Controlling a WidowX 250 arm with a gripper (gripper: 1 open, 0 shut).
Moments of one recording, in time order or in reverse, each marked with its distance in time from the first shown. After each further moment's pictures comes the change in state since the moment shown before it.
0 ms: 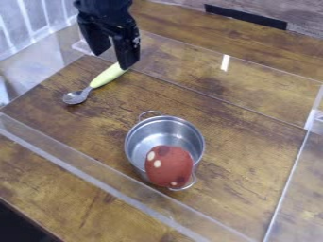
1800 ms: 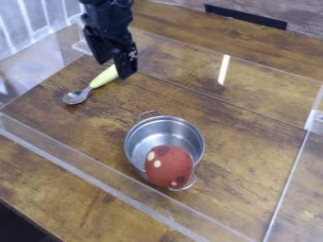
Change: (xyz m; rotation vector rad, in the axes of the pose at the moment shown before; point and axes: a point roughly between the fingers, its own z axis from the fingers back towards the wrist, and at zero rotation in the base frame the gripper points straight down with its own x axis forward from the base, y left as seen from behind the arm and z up) arm 0.007 0.021 -0.037 -0.014 0.031 -0.080
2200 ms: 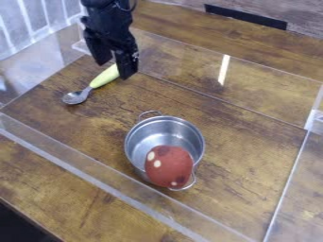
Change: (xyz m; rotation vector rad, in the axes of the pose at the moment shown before) arm 0.005 0.004 -0.002 0.011 -0.006 0.014
